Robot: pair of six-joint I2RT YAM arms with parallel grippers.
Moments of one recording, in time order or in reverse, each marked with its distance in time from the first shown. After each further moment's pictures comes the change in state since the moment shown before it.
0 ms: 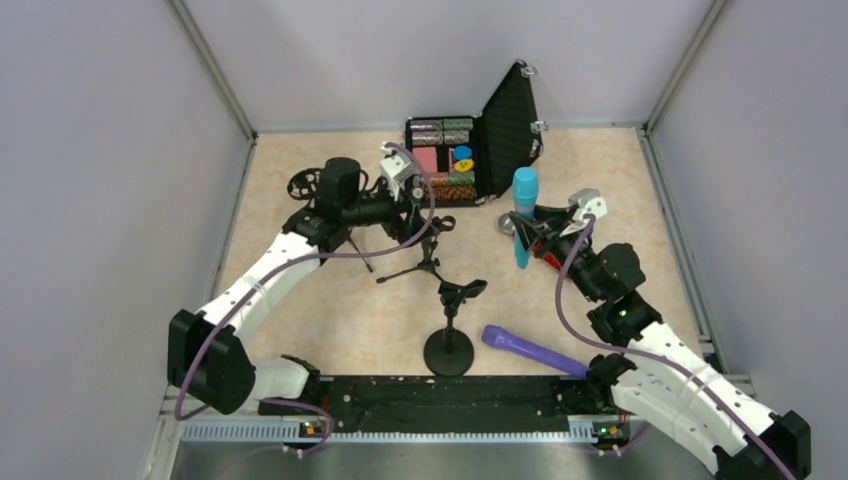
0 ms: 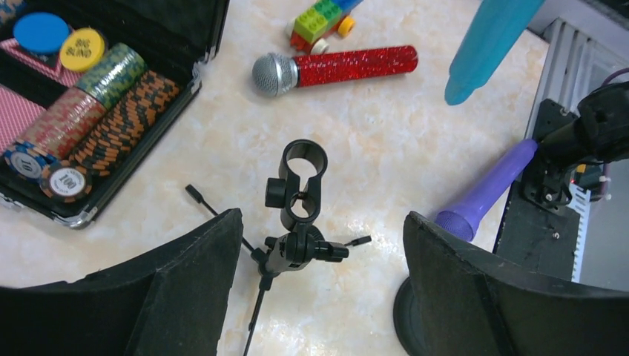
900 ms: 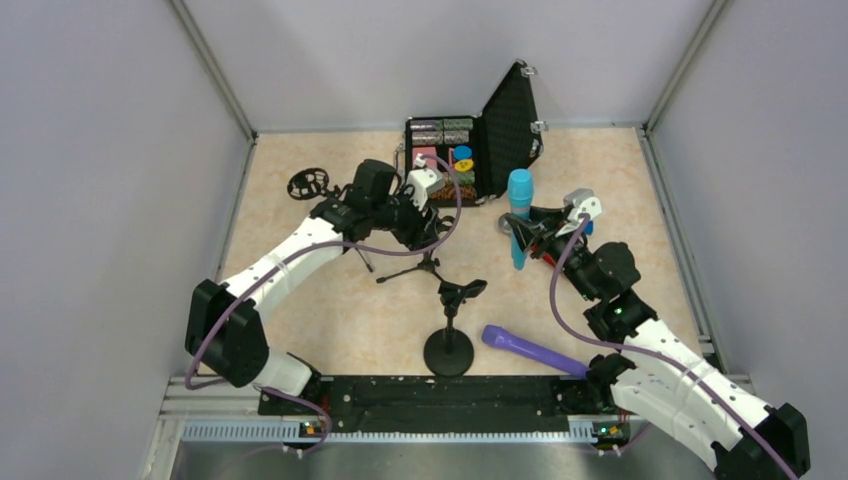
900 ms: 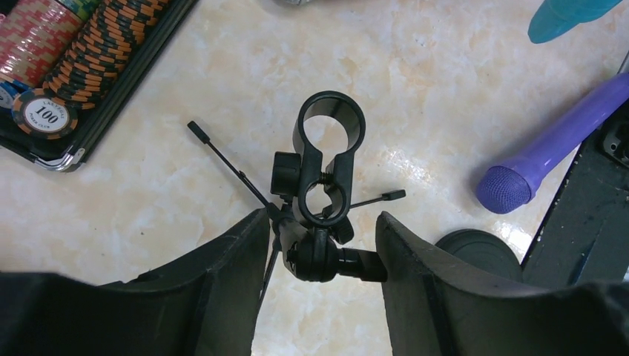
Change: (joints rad) left arm -0.111 0.164 0.122 -0.257 -0.226 0.132; right arm 0.000 0.037 -0.014 0.039 -0.026 0.008
